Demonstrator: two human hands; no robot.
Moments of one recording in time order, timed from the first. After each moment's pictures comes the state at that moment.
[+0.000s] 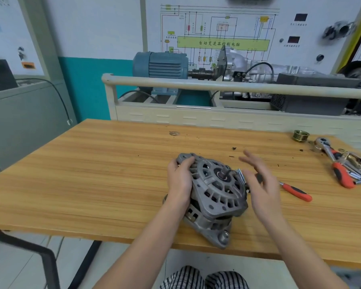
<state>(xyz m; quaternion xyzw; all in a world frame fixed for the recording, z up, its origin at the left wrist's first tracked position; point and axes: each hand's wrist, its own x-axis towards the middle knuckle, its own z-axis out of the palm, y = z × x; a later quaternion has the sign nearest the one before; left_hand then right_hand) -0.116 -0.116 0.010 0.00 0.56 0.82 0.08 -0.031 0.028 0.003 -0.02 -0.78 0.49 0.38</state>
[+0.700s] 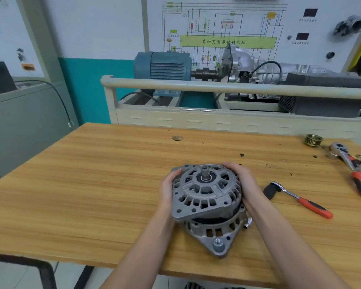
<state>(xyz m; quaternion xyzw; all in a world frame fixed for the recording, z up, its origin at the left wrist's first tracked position) -0.171 -0.133 -0.009 -0.07 0.49 0.85 0.18 -0.118 0.023 0.018 -0.18 -0.64 0.74 0.12</state>
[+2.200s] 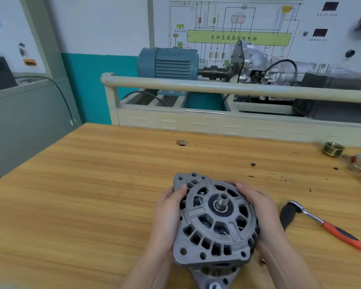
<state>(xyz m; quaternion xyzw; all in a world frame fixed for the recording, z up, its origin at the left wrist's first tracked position) -0.152 -0.147 0.013 -0.04 0.57 0.81 0.16 -0.111 0.014 0.015 -0.15 -0.58 0.79 0.14</state>
